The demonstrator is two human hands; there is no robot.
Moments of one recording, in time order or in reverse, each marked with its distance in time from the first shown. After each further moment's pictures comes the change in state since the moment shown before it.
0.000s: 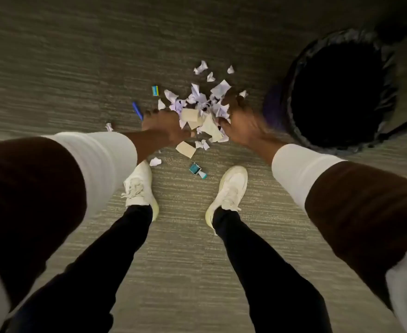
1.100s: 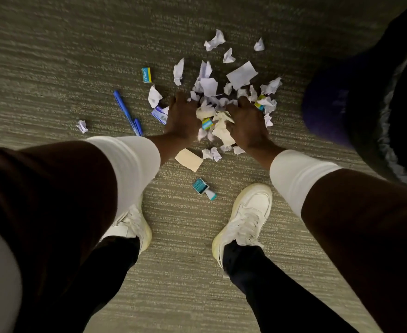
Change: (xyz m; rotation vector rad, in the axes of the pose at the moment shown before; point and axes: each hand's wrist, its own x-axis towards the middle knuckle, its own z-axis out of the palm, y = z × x) left_hand 0.183 0.010 0.154 -0.353 0.260 -0.020; right_hand 0.127 0.062 0.183 -0.051 0.071 -0.063
